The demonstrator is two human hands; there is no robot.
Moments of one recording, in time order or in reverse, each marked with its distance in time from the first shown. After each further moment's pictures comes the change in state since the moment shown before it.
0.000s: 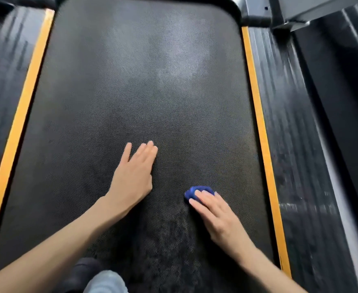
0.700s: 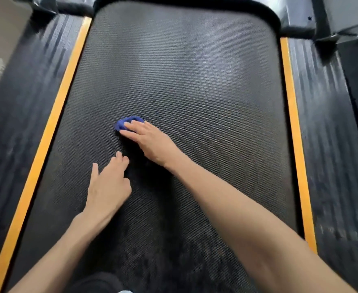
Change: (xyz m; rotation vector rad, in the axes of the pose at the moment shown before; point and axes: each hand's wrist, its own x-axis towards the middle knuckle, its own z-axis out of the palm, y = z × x) left_hand -0.022 -0.073 -0.008 -0.218 -0.119 -0.536; right_hand 0.308 -0.043 0.057 0.068 -0.110 -0.340
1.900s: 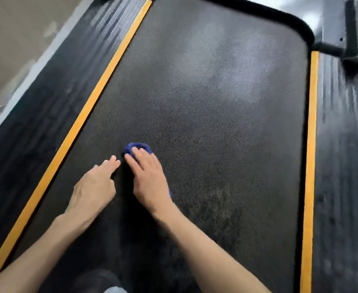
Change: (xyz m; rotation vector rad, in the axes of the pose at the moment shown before) left_hand -0.128 -0.085 0.045 -0.272 0.108 -0.241; right_hand -0.108 -0.178 0.073 -0.011 0.139 0.242
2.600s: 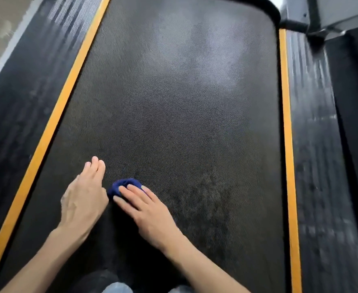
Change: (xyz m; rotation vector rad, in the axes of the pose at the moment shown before) left_hand -0.011 0.005 0.011 0.219 0.004 0.161; right_hand -0.090 -0.007 -0.010 -0.092 -0.107 -0.104
